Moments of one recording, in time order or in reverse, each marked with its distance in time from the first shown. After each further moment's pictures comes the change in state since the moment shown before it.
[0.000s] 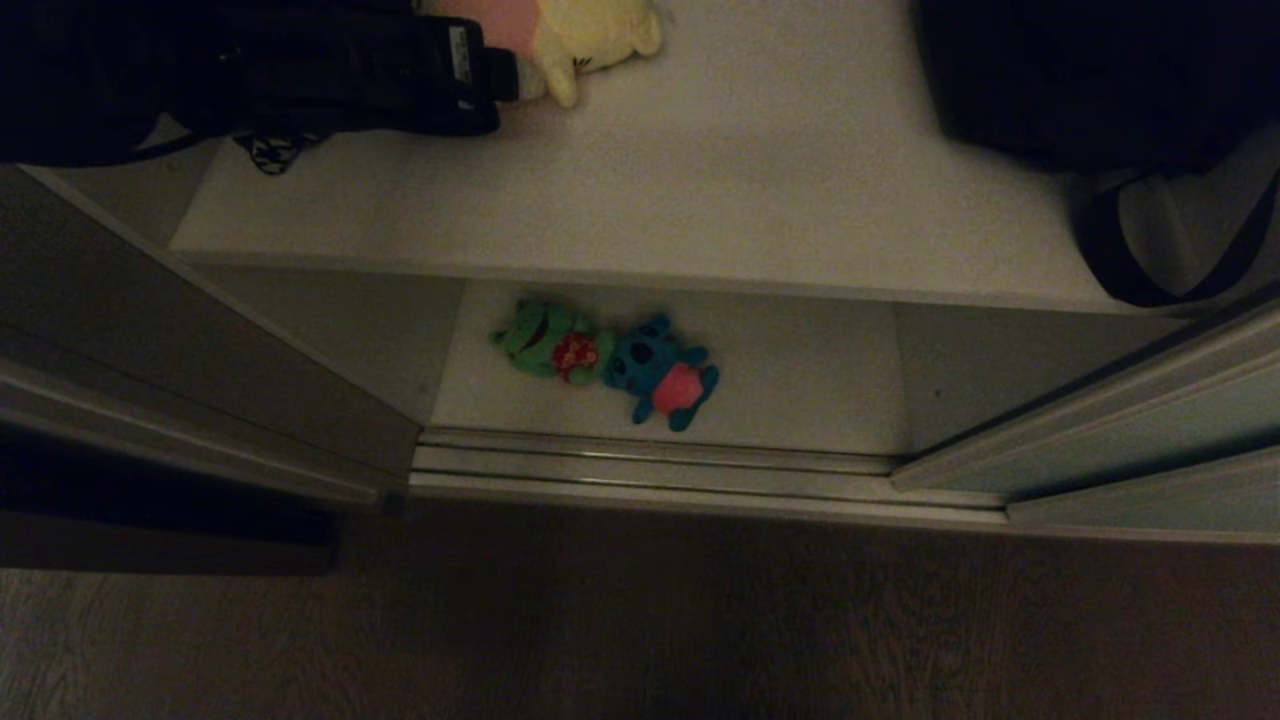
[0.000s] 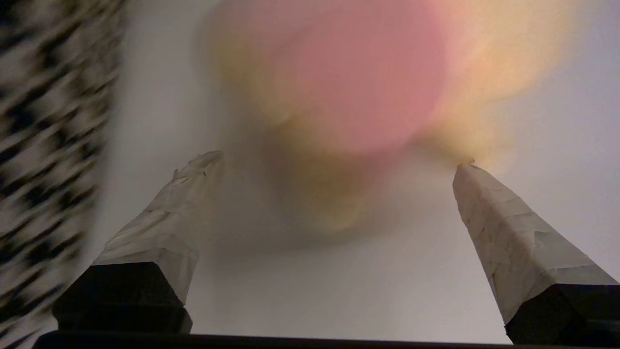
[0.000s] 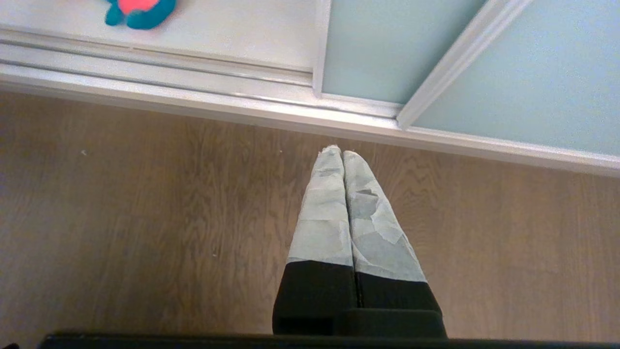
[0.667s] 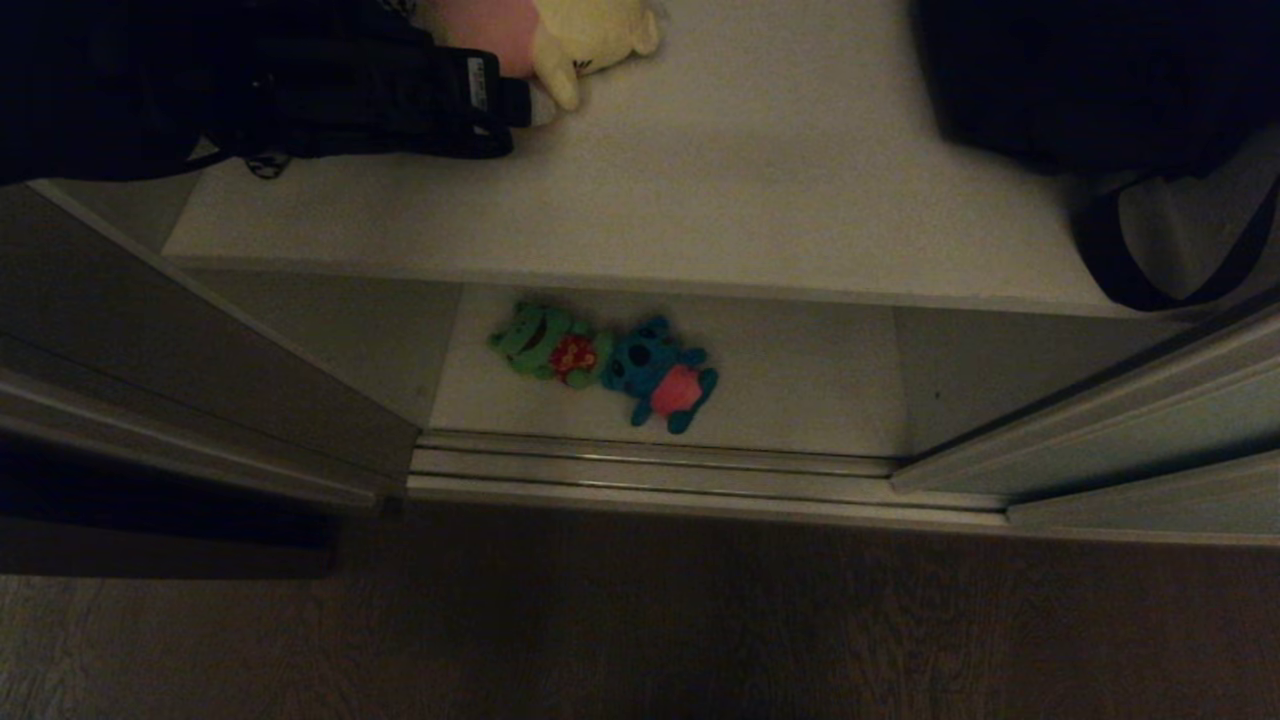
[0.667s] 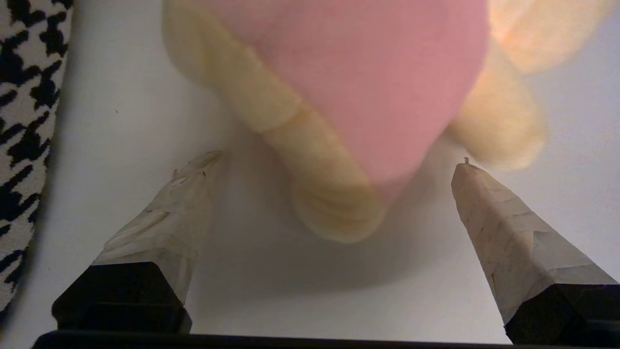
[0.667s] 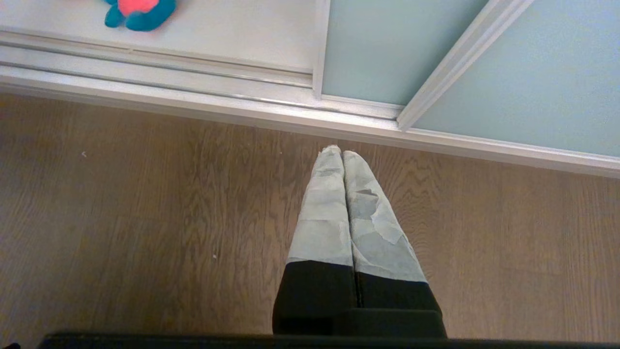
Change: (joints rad) left arm -0.002 0.029 -0.001 -0.002 -0.019 0.009; right arm 0.001 0.000 0.000 0.000 0.000 0.000
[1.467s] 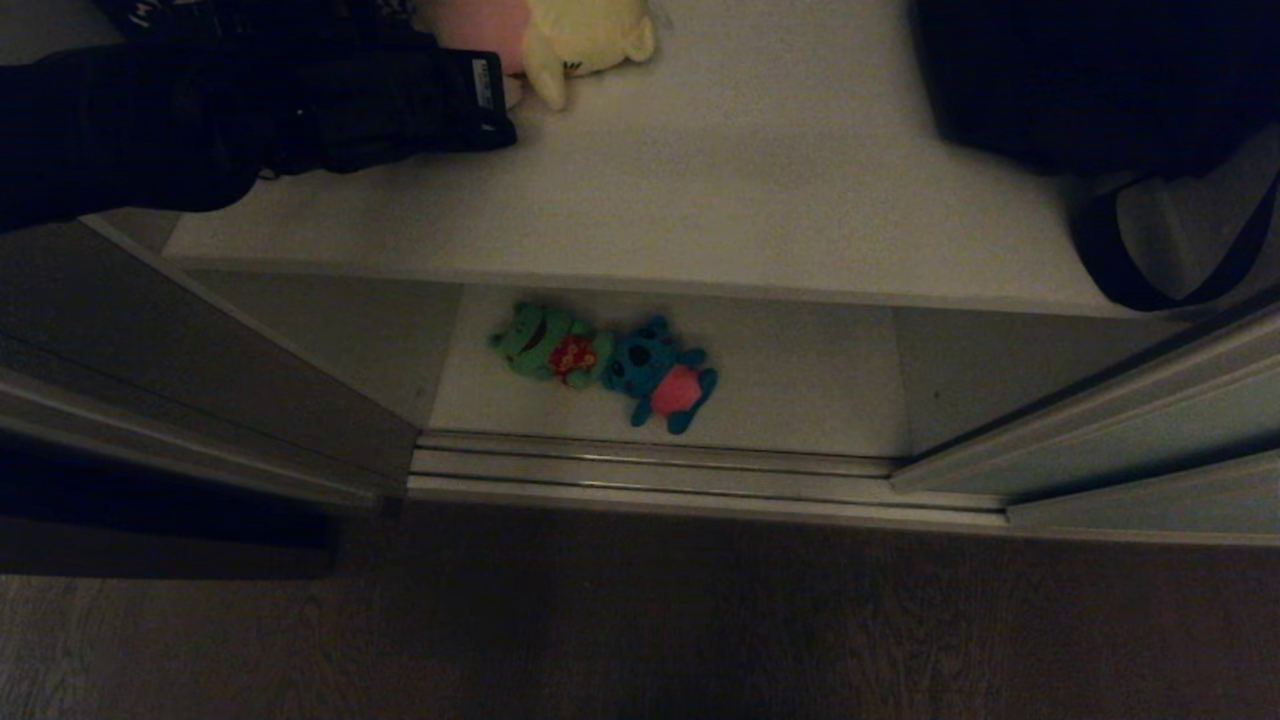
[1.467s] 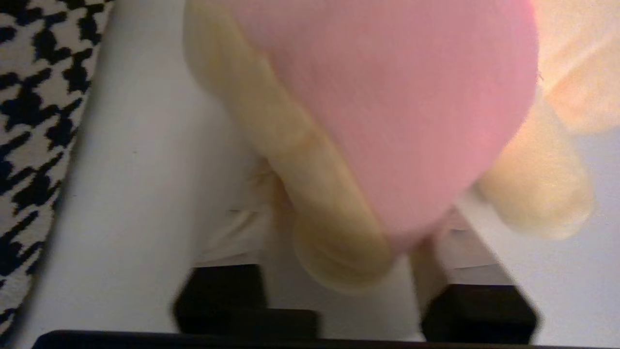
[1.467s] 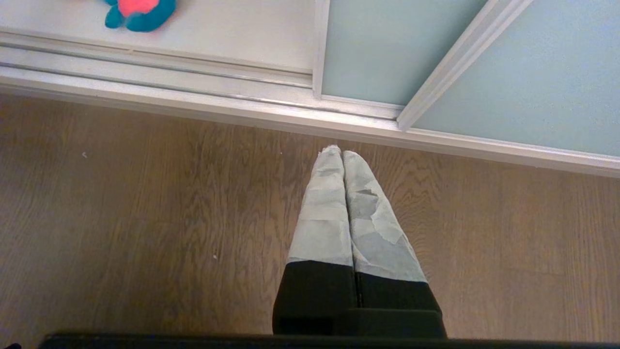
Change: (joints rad) left arm 0.036 0.066 -0.003 -0.144 -0.003 -0.015; right arm 0.000 0.000 0.000 0.000 0.000 0.001
